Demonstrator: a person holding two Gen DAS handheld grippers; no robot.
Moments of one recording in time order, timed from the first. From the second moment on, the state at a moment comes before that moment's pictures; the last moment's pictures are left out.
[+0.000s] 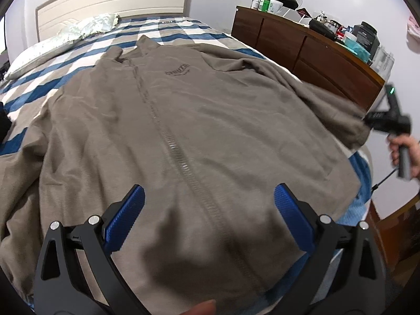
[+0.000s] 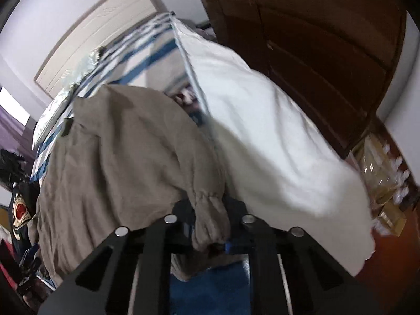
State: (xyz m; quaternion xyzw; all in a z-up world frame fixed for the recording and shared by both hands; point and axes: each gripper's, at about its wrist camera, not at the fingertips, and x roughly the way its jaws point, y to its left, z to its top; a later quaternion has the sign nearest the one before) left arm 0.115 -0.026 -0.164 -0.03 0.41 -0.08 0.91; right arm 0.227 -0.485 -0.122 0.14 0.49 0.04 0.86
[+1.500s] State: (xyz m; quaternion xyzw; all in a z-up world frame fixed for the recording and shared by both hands) left arm 0.089 0.041 -0.217 -0.10 0.47 -0.13 0.87; right arm 0.292 0.166 -0.064 -0.30 0.49 0.28 0.77
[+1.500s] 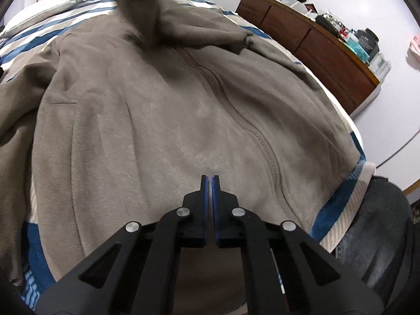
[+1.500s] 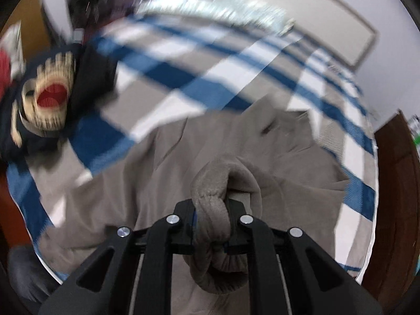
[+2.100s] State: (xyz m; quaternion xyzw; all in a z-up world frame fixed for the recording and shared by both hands) left arm 0.107 0.026 -0.228 -0.09 0.49 -0.12 0.86; right arm 0.276 0.177 -0.160 -0.26 0.54 0.36 0.72
